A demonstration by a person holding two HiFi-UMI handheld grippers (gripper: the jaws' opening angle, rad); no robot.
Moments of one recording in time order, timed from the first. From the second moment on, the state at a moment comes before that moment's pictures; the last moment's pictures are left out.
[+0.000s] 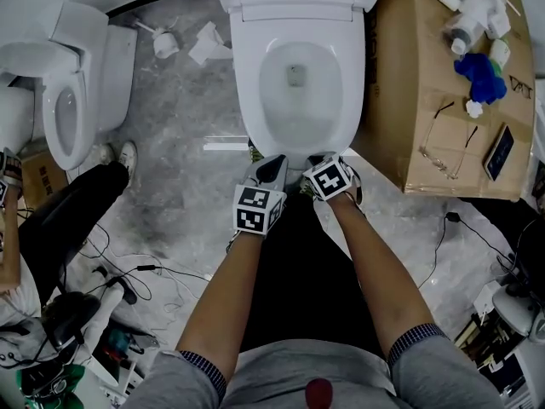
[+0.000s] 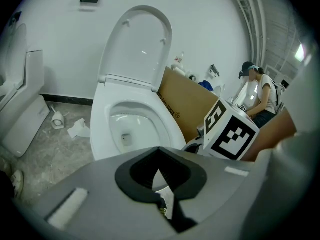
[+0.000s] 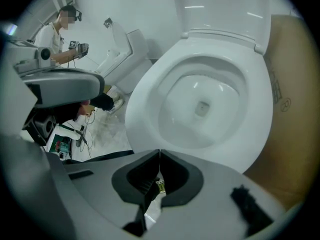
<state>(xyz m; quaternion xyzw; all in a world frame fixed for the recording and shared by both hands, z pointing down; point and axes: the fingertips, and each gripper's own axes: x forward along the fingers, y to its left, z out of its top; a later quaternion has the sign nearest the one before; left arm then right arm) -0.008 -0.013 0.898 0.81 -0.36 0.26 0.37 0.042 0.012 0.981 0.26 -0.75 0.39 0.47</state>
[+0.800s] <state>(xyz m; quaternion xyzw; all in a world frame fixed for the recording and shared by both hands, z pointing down) 0.006 -0.061 0.795 0.85 -0.36 0.24 0.31 0.068 -0.029 0.866 0.34 -0.76 0.39 0.40</state>
